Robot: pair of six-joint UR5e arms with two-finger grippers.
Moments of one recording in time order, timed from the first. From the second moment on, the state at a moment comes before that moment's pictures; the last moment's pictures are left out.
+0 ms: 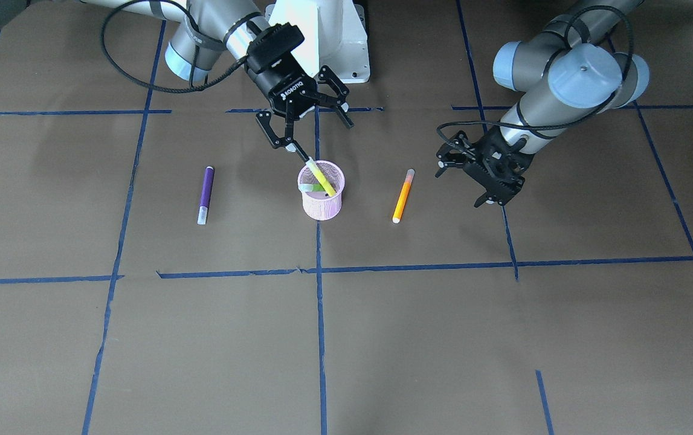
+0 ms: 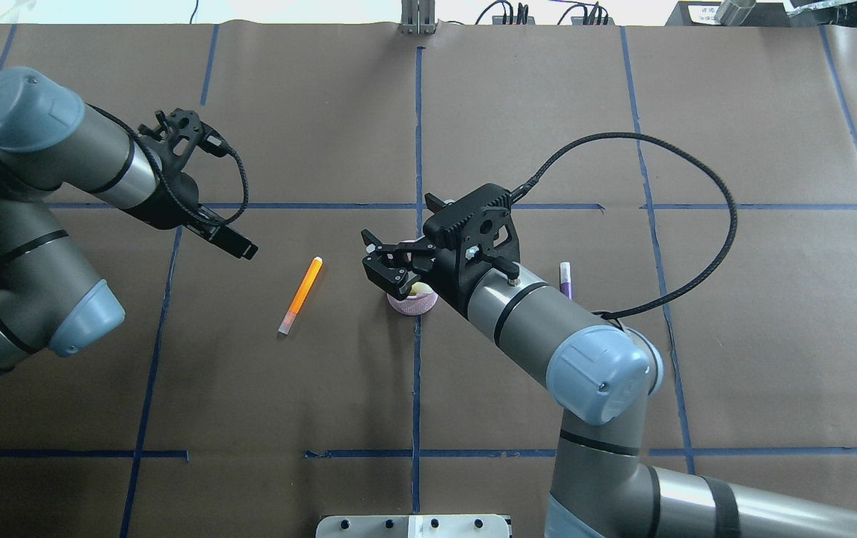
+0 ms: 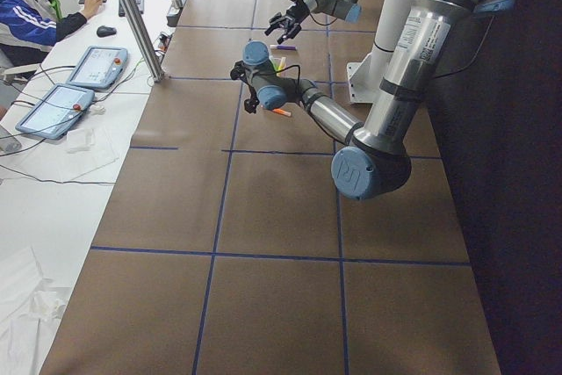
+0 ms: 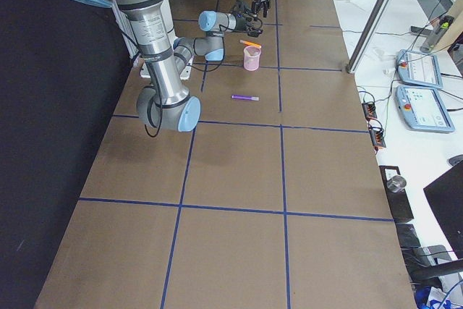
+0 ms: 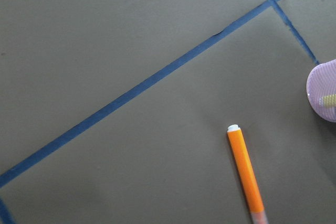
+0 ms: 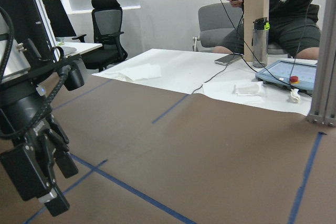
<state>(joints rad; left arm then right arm) -0.79 -1.97 -1.70 -1.97 -2.23 -0.51 0.33 -1.05 1.81 -0.74 1.12 0.68</state>
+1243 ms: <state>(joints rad) -0.64 -2.11 -1.63 -1.80 -2.03 -0.66 0.84 -1.07 1.96 -1.64 1.96 0.85</state>
